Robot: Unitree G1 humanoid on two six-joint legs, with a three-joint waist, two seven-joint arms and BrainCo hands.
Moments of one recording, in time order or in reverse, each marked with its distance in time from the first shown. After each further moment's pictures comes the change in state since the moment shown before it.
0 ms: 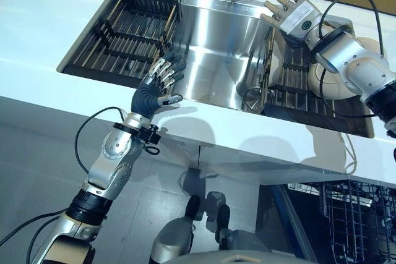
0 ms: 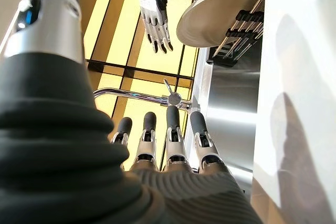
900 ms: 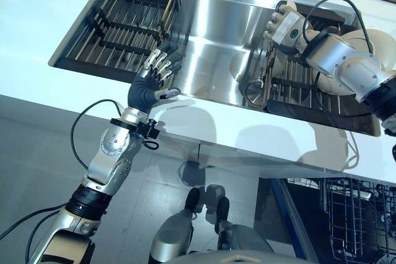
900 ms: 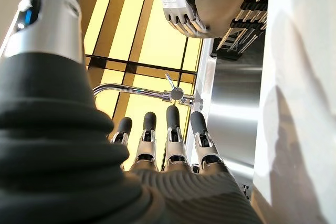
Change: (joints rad) left arm -0.038 0.025 -0.007 0.016 -0.001 -0.050 0.022; right arm -0.051 0.008 0.056 -0.018 -0.152 -0.074 0.216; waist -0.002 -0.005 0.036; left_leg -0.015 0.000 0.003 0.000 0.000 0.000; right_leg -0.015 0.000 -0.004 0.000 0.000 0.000
